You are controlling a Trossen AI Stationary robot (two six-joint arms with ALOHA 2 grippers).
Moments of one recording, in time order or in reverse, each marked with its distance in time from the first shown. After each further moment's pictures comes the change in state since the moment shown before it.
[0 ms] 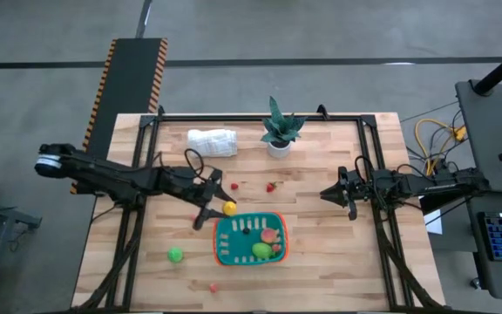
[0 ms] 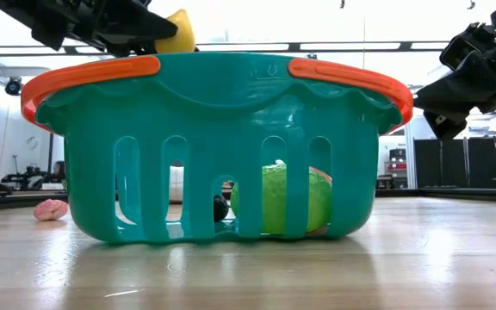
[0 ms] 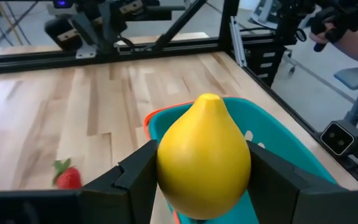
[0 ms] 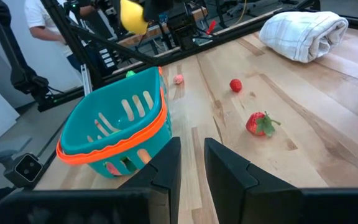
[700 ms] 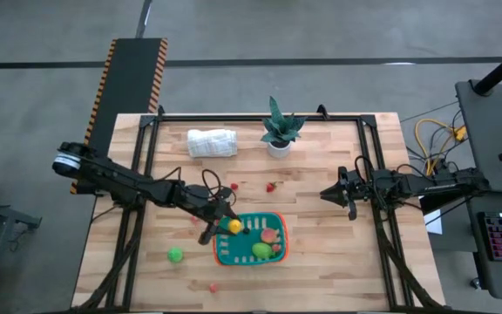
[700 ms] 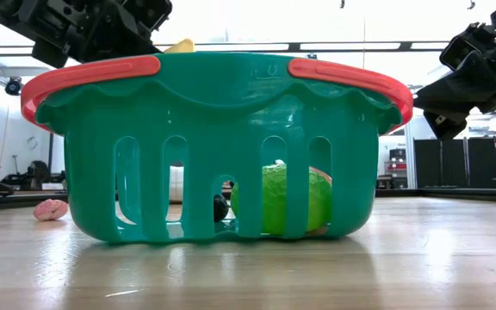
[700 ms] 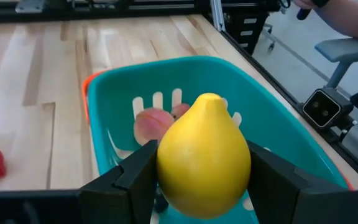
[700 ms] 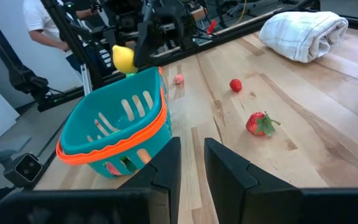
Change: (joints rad) left arm -0.105 0.228 0.003 0.125 -0.004 -0.061; right arm 0.000 0.000 0.000 0.000 0.000 0.000
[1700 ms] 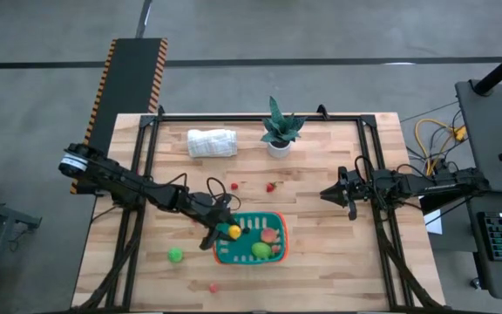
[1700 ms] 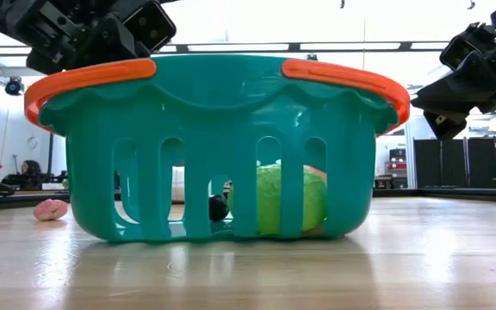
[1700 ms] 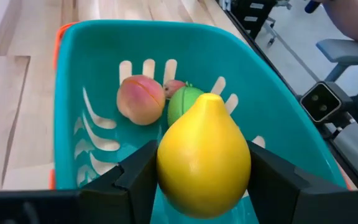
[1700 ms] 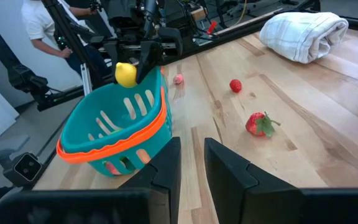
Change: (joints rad) left arm -0.037 0.076 -0.001 0.010 -0.022 -0.146; right arm 0.000 0.000 0.000 0.000 0.000 -0.006
